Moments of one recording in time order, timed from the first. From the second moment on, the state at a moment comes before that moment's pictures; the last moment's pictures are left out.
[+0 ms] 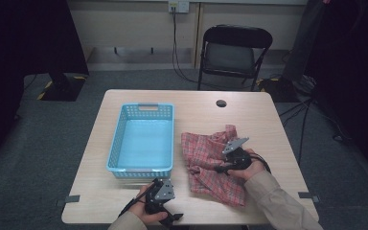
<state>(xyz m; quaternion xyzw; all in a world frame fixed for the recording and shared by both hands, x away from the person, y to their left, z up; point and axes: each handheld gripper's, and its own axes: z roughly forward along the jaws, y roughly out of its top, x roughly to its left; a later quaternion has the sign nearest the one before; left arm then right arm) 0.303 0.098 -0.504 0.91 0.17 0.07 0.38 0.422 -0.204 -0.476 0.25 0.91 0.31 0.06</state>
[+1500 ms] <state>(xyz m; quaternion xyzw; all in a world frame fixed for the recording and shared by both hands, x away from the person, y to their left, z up) 0.303 0.098 -0.504 0.91 0.17 0.07 0.38 0.414 -0.226 -0.366 0.27 0.84 0.45 0.14</state>
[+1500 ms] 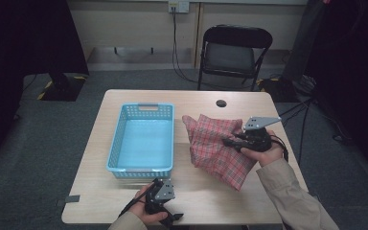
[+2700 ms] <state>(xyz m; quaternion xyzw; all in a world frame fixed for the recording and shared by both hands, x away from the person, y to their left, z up) 0.303 0.098 -0.504 0.91 0.17 0.07 0.38 0.426 -0.204 -0.291 0.27 0.83 0.45 0.19</state>
